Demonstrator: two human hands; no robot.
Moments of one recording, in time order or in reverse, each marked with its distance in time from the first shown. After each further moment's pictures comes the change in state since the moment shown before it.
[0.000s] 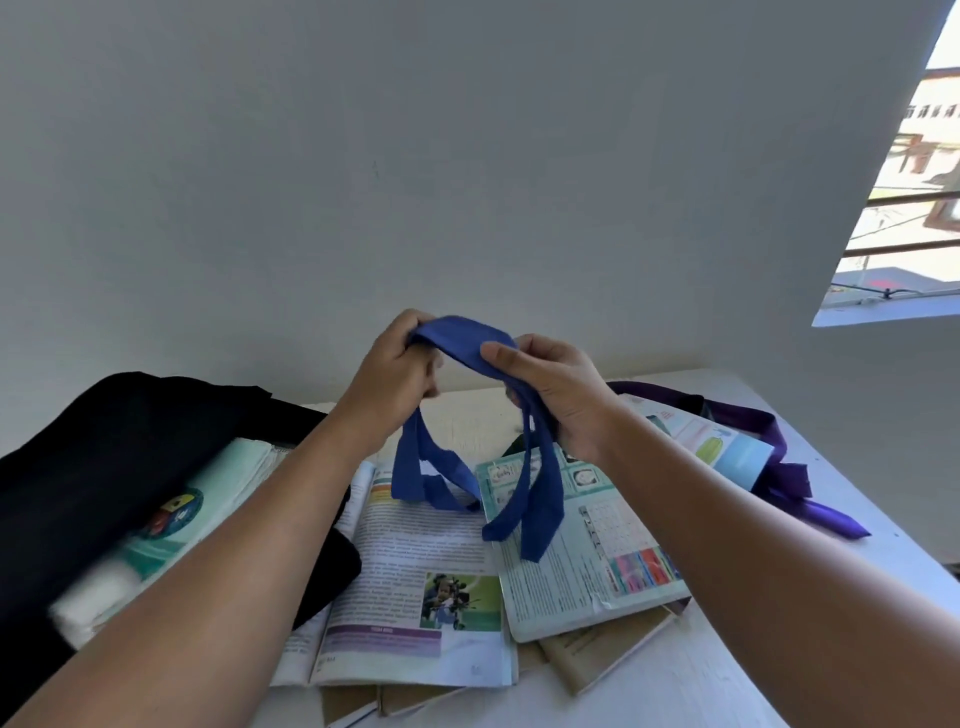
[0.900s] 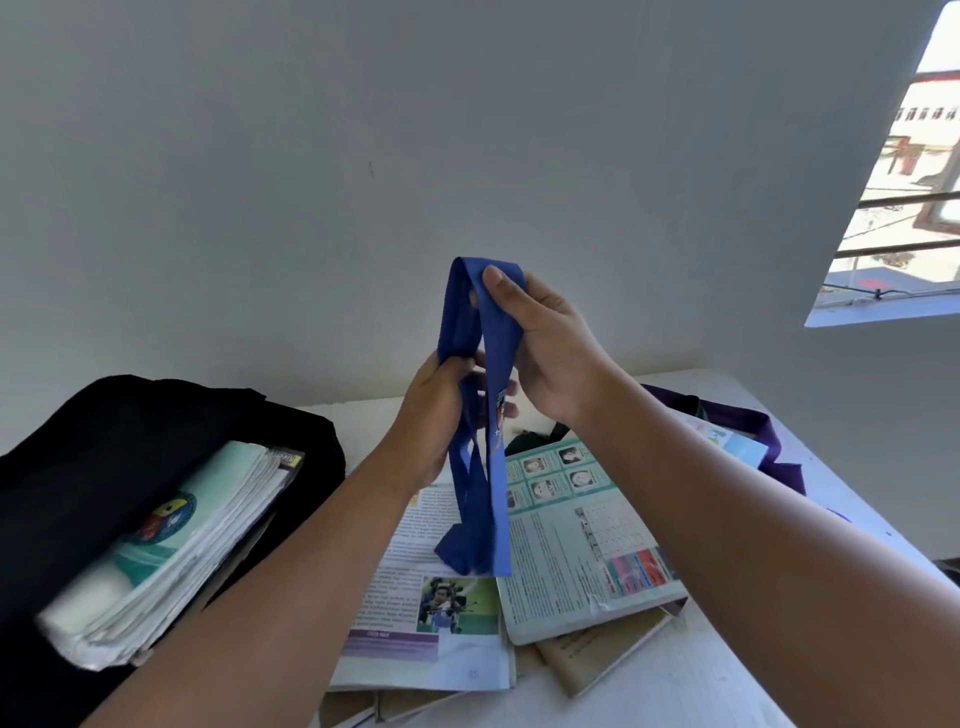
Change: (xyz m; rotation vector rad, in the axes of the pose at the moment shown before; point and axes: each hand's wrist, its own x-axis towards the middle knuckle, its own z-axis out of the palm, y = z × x) left_hand -0.019 0.007 0.049 -0.560 -0.043 -0.212; right_hand 0.007 -0.040 0.026 0.250 -0.040 -0.079
